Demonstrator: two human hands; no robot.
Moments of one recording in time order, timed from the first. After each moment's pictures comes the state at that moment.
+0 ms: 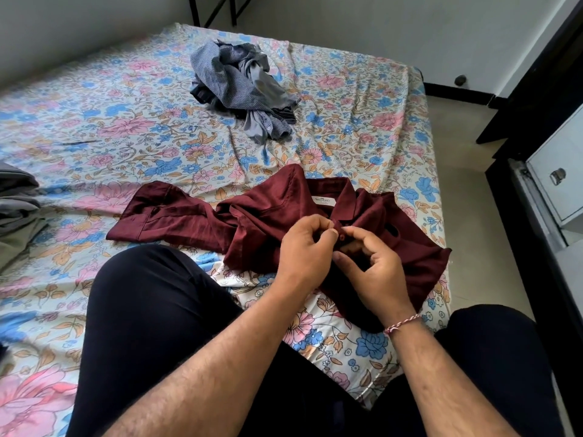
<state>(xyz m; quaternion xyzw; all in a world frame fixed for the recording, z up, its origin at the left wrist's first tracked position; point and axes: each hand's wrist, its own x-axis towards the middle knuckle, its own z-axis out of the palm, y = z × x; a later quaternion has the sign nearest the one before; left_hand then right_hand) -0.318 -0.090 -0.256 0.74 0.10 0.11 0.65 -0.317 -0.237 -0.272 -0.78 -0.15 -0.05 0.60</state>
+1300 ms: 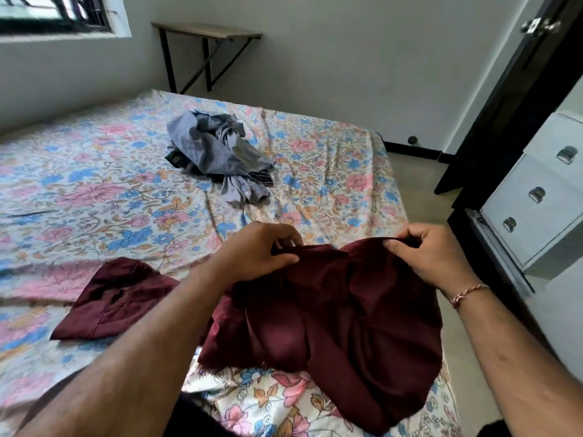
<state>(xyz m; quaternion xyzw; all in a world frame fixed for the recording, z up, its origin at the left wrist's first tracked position) -0.182 0.033 -0.206 0.90 -0.26 0.09 0.33 -0.173 -0.306 -0.173 -0.92 -0.07 -0.12 0.36</state>
